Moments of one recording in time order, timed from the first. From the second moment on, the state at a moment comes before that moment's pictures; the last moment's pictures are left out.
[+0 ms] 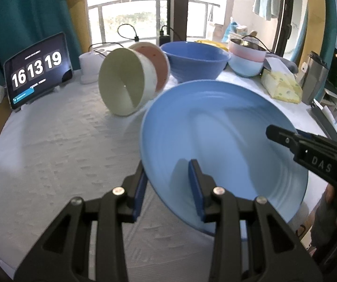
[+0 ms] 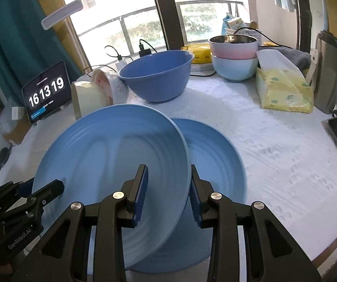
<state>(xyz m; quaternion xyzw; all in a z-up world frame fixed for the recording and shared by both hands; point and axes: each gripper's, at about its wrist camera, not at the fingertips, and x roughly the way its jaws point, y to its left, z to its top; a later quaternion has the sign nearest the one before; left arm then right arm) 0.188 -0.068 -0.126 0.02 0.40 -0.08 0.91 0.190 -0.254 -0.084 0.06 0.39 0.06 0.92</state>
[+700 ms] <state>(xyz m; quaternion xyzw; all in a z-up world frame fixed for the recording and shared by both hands) 0.204 -0.107 -0.137 0.03 0.42 -0.10 0.90 0.191 -0.293 -0.088 0.07 0.40 0.03 0.92</state>
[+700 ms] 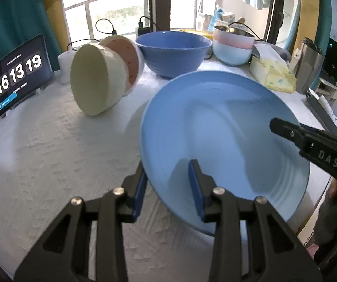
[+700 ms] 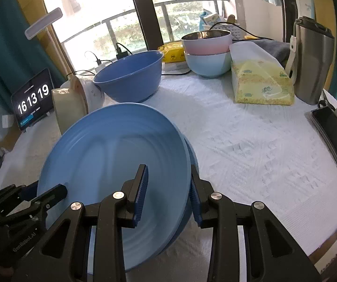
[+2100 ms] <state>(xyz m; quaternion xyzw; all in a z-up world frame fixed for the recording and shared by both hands) 0.229 -0.086 -0.147 -0.04 0.45 -0.08 0.89 0.199 -0.313 -0.092 0.07 0.40 -0.01 0.91</state>
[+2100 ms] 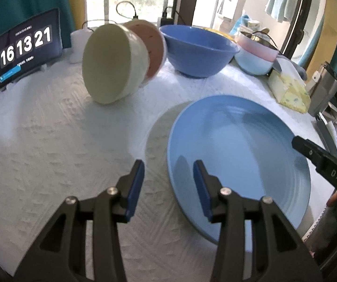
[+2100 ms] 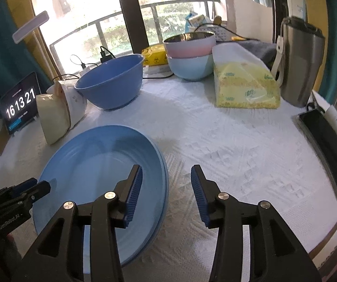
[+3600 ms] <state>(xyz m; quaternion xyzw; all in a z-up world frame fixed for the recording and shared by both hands) 0.235 -0.093 -0.163 -0.09 0.45 -0.15 0.88 0.209 -0.306 -0.119 0.15 0.43 0.04 0.89</state>
